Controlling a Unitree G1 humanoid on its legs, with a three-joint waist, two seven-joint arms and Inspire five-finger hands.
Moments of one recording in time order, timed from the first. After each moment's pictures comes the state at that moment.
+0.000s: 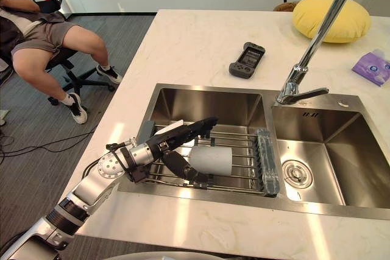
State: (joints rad) left arm -0.27 0.54 -0.49 -0.01 -0.21 -0.07 -0.44; right arm 0.10 -0.12 -0.49 1.16 0.57 0.15 0.12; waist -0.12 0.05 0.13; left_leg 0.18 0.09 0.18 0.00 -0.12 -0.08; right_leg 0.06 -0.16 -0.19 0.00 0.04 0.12
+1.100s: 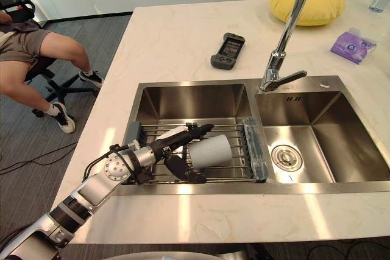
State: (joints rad) left arm -0.31 0.55 -0.56 0.06 -0.11 -0.02 -0.35; right arm 0.14 -0.12 -0.47 1.13 0.61 0.14 0.14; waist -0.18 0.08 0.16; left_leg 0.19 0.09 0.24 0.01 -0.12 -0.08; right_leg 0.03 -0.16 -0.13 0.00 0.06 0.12
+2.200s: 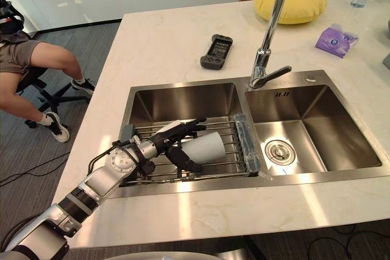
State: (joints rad) left arm -0.41 0.51 -0.58 0.16 -0.10 0.05 -0.29; right arm 0.22 -0.08 -0.47 1.09 0.64 0.11 0.14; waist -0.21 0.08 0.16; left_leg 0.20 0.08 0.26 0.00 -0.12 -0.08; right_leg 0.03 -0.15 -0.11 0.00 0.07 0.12
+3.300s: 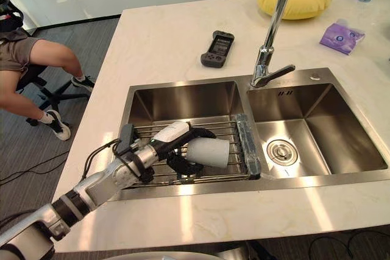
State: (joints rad) left arm -0.24 0.61 -0.61 0.03 0.20 -0.26 0.02; right arm 0.19 -0.17 -0.27 1.09 0.63 0.09 0.13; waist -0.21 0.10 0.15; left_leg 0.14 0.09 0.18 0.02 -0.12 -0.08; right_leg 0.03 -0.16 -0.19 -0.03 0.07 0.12
